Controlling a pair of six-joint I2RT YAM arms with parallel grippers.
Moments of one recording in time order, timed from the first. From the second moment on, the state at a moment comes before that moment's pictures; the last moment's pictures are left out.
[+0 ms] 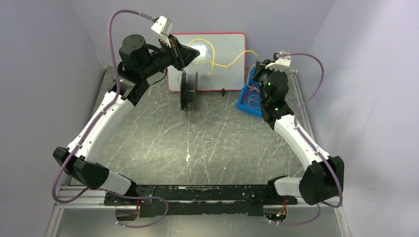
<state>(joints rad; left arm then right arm) -0.50 1.47 1.70 -0.11 0.43 -0.33 0.31 1.29 1.01 0.39 0.31 0.20</state>
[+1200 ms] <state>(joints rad) -0.50 1.25 1.36 -0.13 0.51 -0.36 0.31 1.08 1.32 0.04 0.09 0.22</state>
